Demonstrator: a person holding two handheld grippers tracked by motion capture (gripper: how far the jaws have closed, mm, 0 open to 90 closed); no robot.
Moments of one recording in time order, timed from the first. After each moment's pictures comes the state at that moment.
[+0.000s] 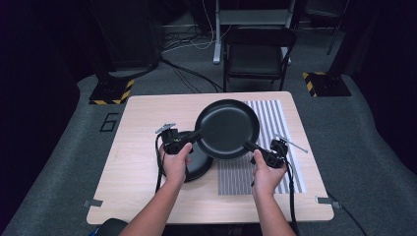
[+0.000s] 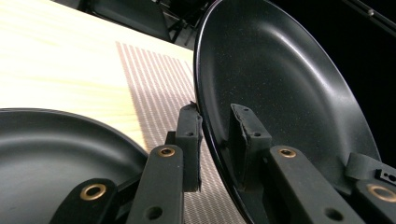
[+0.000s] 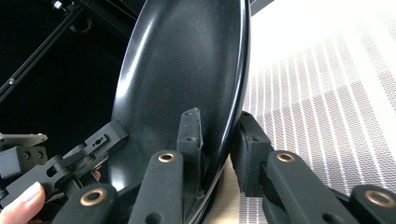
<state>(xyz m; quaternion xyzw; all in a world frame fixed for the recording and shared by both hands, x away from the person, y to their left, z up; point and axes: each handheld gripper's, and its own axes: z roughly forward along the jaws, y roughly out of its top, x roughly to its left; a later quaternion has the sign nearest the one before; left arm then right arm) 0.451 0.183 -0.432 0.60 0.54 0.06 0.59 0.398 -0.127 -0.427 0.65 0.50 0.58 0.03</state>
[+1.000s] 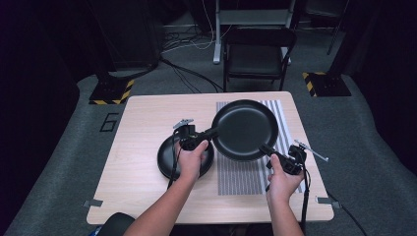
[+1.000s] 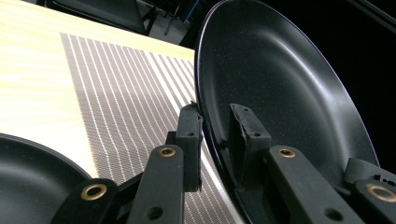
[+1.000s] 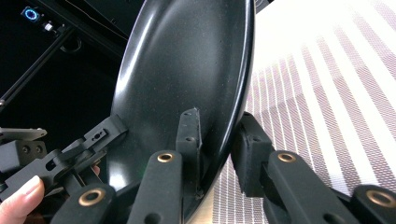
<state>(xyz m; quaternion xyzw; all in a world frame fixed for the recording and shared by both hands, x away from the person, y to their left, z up) 0.460 0.137 -0.423 0.62 0.51 0.03 0.59 0.375 -0.166 -0.422 0.67 0.46 0.58 0.05</state>
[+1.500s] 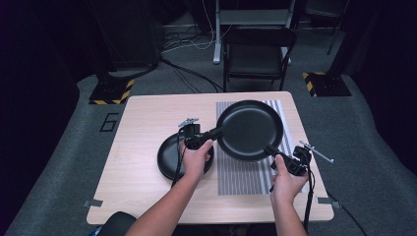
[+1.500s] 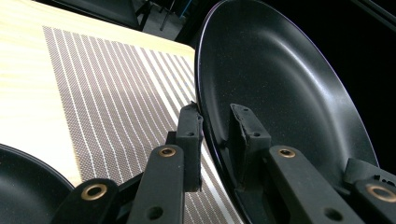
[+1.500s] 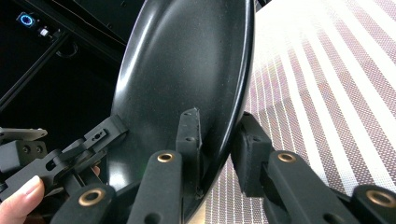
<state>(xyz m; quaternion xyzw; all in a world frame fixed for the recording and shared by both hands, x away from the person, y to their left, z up) 0.464 0.126 -0.423 0.63 0.51 0.02 0.59 0.373 -0.177 -0.423 0.67 0.46 0.58 0.06</state>
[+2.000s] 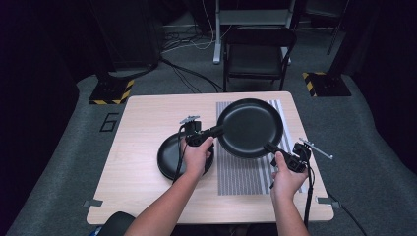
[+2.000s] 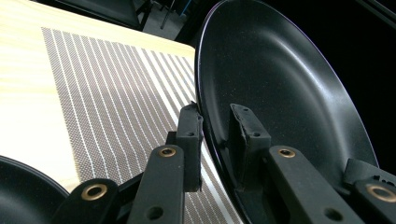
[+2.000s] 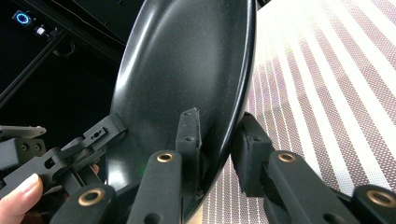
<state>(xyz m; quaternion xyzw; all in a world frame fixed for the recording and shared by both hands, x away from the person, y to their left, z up) 0.475 0.124 -0.424 0.63 0.51 0.02 0.59 0.383 -0.179 -0.423 0.68 0.46 0.57 0.06</state>
